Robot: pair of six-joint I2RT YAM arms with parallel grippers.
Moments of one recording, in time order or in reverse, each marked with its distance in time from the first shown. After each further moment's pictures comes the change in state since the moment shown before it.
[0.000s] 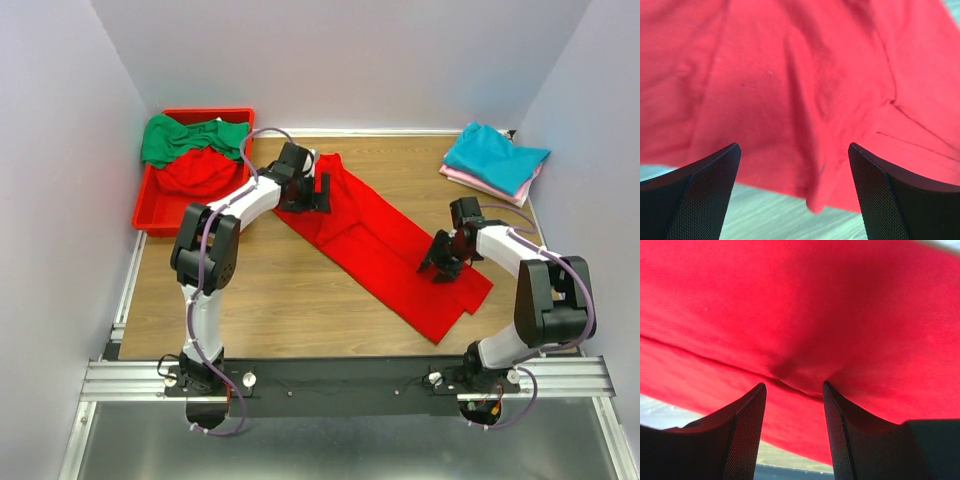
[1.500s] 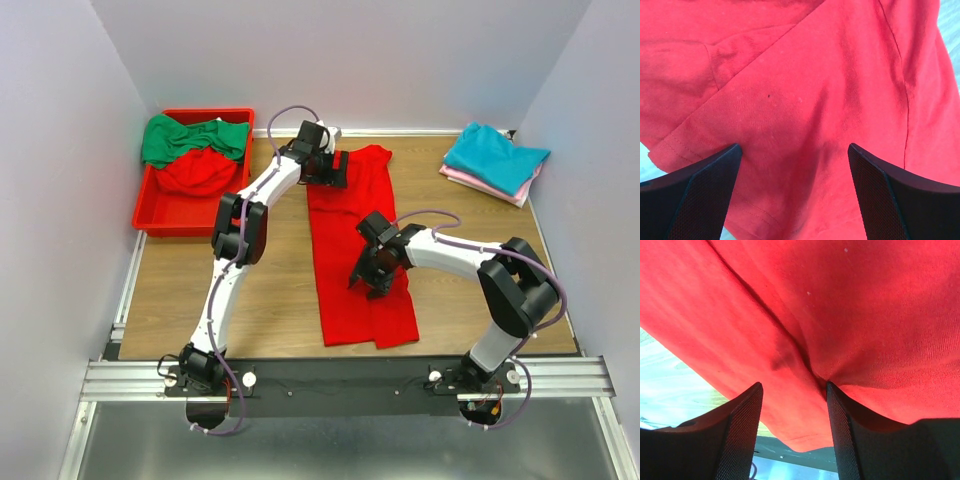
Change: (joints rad) left arm 0.015 0.500 0.680 -0.097 0.089 0.154; right arm 0.635 0.167 0.171 0.005 0.071 0.536
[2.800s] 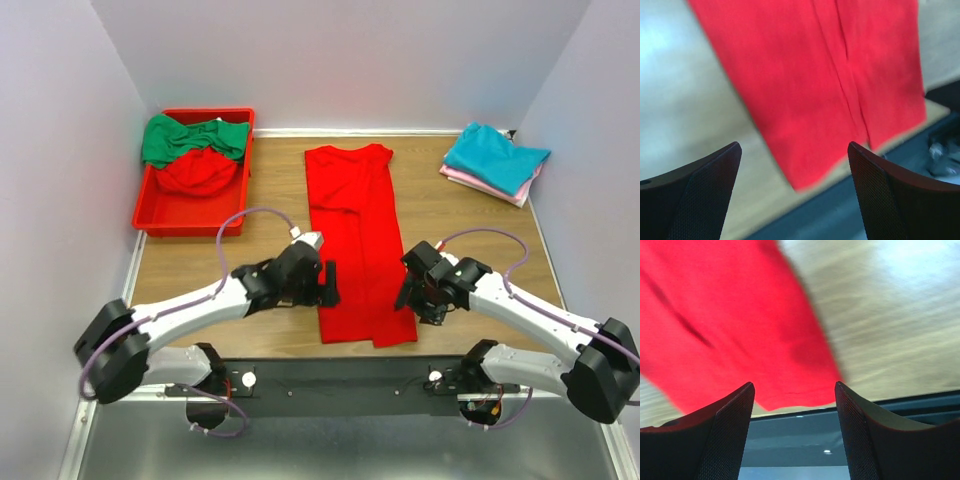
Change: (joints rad) left arm -0.486 -1.257 -1.470 0.184 -0.298 -0.537; right arm 0.006 -0.575 -0.287 -0.282 0.226 -0.039
